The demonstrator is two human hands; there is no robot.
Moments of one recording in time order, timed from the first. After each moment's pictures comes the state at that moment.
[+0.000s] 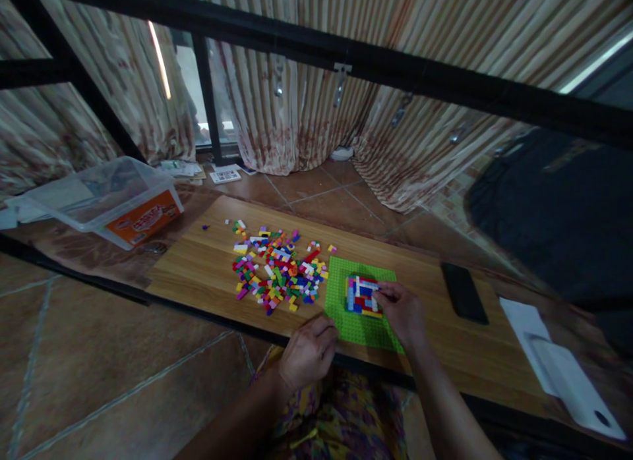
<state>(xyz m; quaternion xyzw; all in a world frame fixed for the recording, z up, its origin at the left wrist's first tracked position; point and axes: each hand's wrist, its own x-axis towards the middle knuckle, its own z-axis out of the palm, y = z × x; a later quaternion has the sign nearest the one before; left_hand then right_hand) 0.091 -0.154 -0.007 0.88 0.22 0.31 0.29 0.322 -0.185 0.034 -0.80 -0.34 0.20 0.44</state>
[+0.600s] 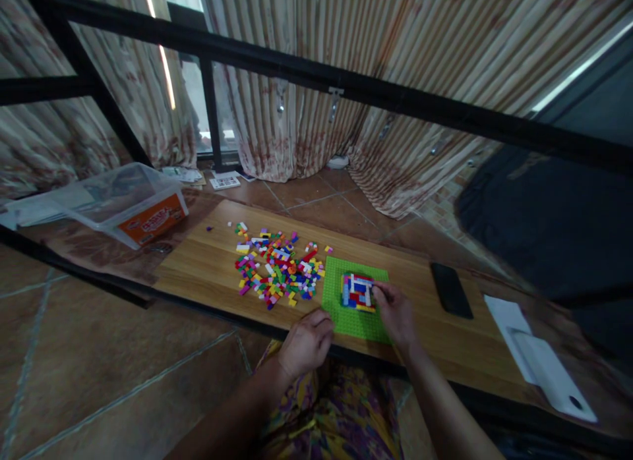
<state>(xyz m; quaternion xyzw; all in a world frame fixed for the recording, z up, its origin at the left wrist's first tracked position) 0.090 -0.151 -0.003 0.88 0.20 0.30 0.31 0.317 -0.198 0.030 -0.77 -0.37 0.18 0.48</state>
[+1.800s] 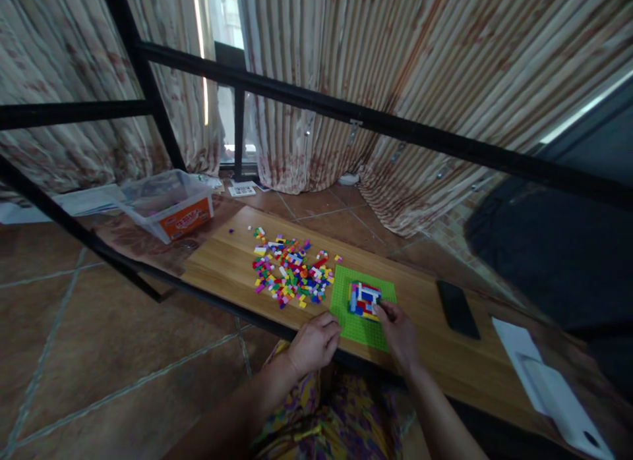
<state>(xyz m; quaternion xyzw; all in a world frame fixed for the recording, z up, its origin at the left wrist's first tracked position) 0.092 -0.153 -0.005 0.88 0.21 0.32 0.30 0.313 -0.211 0.014 -0.79 -0.36 0.18 0.45</state>
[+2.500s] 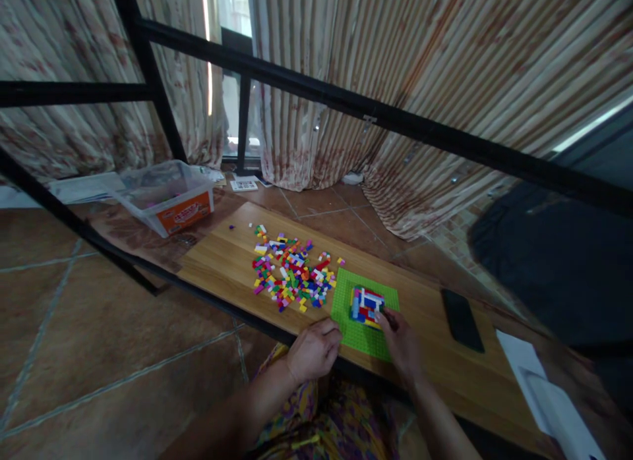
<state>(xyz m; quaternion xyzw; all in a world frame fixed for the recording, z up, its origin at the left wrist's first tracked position) 0.092 -0.153 -0.006 0.89 0.20 0.29 0.29 0.312 -0.213 0.019 -0.80 -0.38 0.18 0.42</state>
